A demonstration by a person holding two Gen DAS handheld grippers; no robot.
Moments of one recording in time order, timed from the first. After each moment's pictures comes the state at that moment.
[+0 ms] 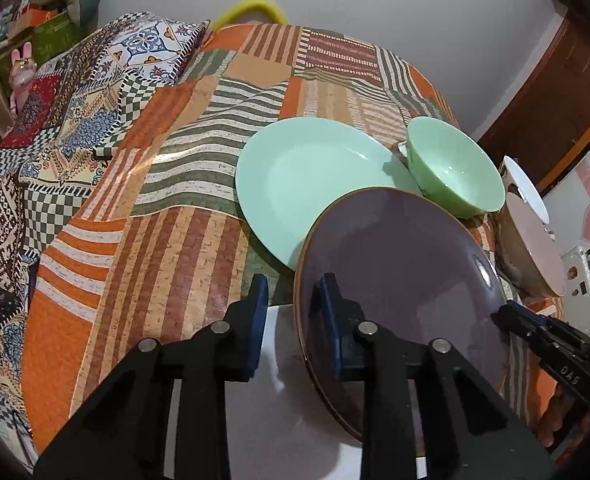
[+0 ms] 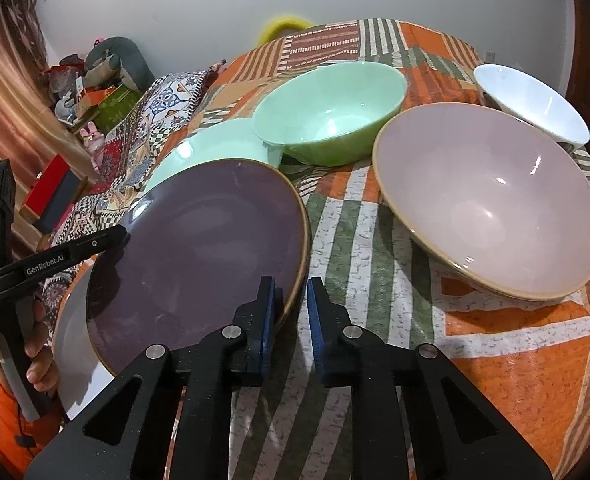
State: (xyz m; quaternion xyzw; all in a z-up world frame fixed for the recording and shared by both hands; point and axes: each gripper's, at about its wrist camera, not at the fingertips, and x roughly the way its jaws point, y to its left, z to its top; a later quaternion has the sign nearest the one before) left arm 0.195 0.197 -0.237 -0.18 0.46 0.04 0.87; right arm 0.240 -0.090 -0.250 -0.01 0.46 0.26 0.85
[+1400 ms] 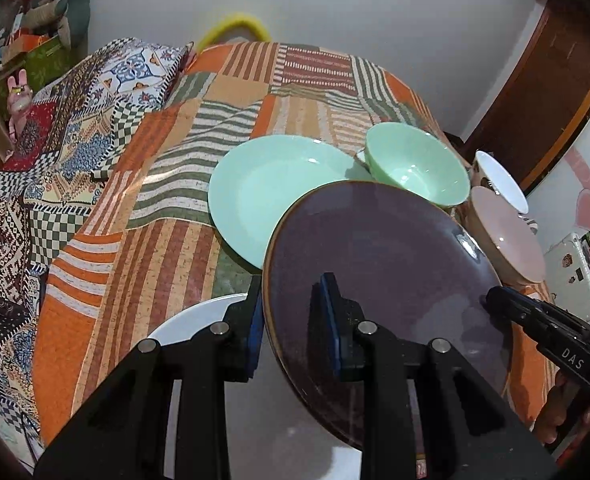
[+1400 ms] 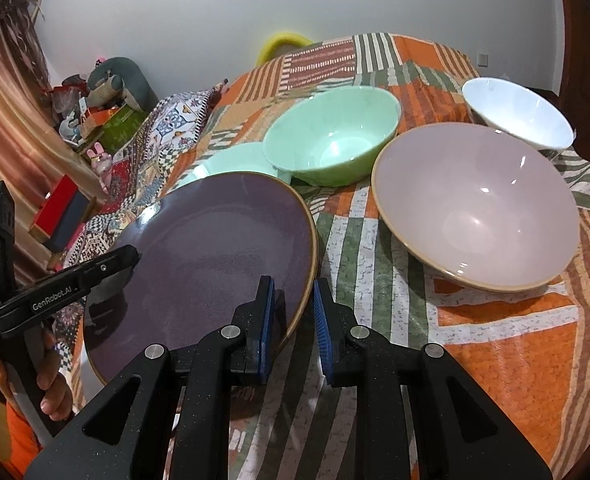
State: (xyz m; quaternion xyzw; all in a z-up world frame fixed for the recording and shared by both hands) left arm 0.177 0.168 -0.204 -0.15 0.44 0.03 0.89; right arm 0.231 -0.098 -0.224 0.02 0.43 0.26 0.86
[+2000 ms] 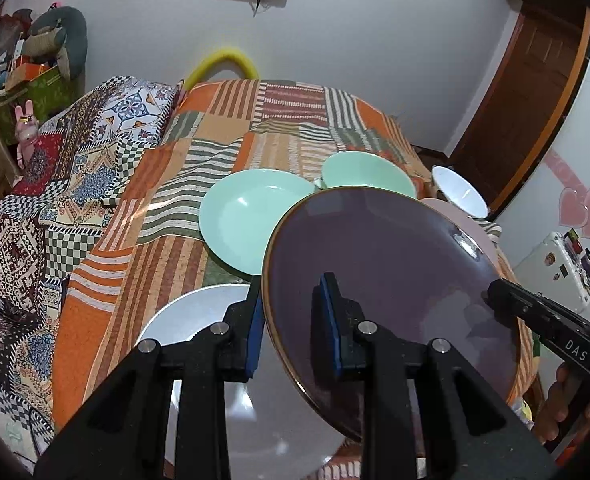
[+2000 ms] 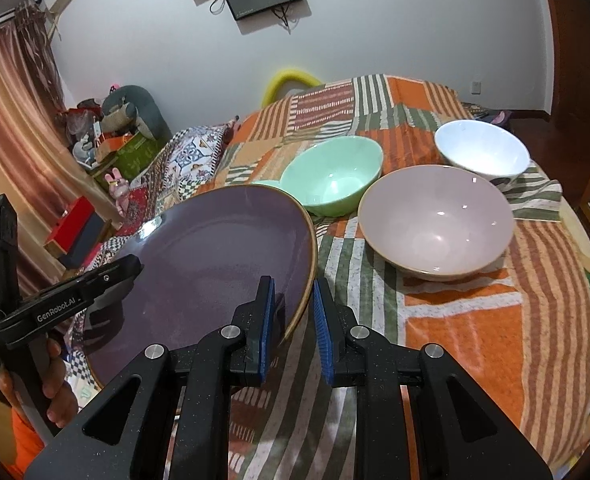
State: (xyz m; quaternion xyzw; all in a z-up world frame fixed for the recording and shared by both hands) left arm 0.126 0.138 -0.147 -0.14 0.39 0.01 0.91; right arm 0.190 -0.122 -0.180 0.04 0.38 0.26 0.88
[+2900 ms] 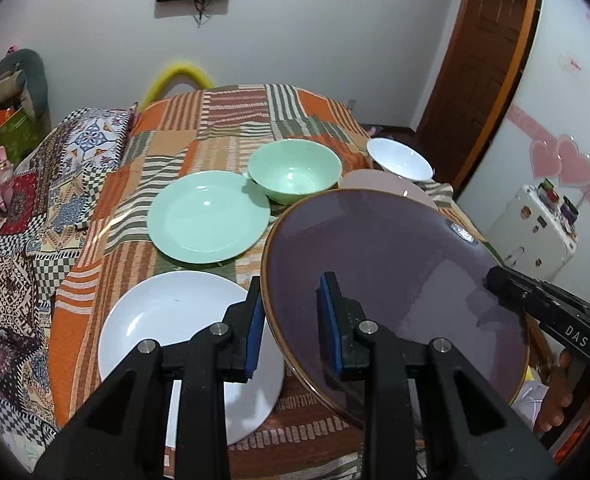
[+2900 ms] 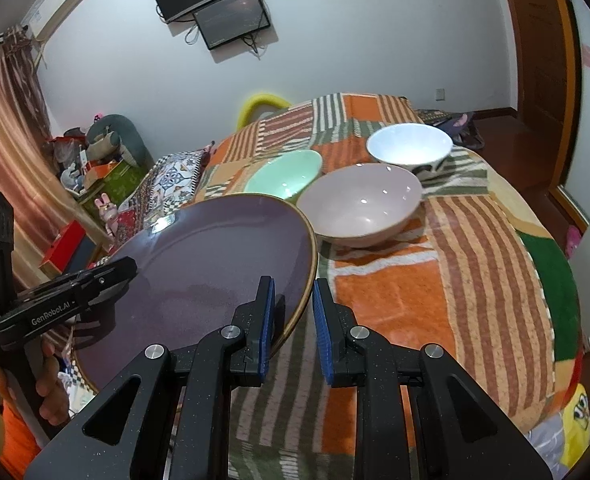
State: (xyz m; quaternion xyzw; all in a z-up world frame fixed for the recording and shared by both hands) left arm 0.100 0.061 -0.125 -0.07 0.39 -0.05 0.92; right arm 0.150 -0.193 -0.175 0.07 0.36 0.22 0.91
